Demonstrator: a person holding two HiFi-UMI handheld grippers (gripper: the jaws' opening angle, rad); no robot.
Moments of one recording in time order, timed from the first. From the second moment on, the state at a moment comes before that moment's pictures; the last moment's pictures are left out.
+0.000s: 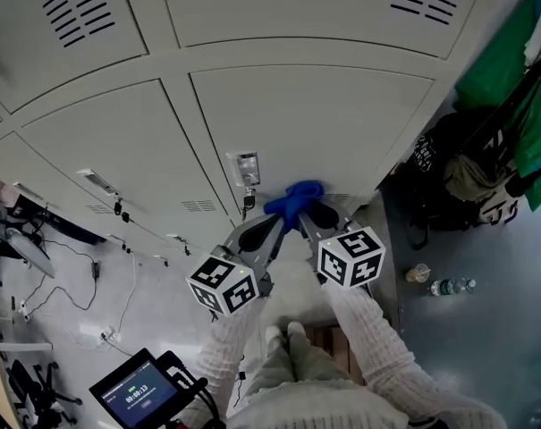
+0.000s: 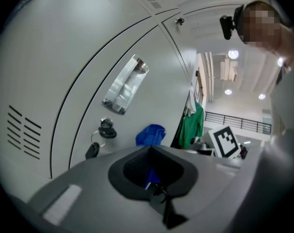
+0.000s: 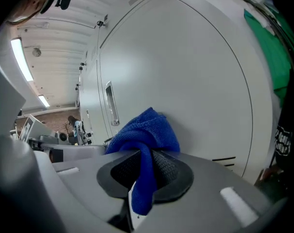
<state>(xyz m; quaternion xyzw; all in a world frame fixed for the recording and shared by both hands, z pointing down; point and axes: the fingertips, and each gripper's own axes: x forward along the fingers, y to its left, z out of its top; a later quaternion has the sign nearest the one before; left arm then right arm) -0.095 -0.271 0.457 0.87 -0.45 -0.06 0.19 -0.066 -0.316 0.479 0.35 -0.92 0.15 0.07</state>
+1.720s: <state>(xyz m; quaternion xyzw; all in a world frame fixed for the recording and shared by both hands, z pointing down) -0.035 -0.289 0.230 0.92 -0.37 -0.11 -0.04 0.031 -0.309 0.225 0.43 -0.89 -0.06 -0.10</state>
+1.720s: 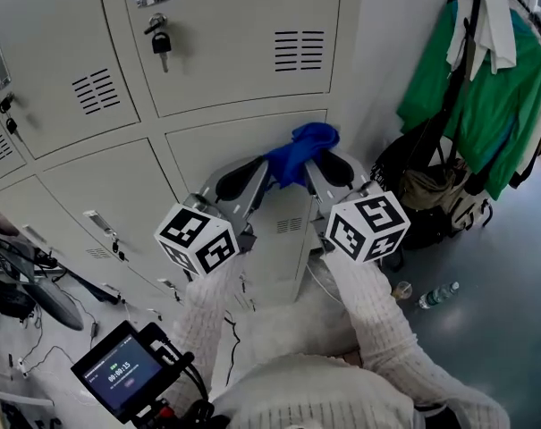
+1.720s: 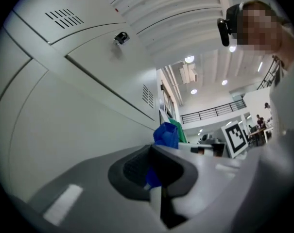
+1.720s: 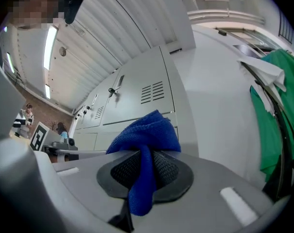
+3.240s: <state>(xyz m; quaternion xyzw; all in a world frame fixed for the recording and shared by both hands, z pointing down) -0.033 -0.307 0.354 0.92 -0.38 -0.06 0.10 0.031 -0.336 0.331 0.44 -0.90 0.02 -0.04</state>
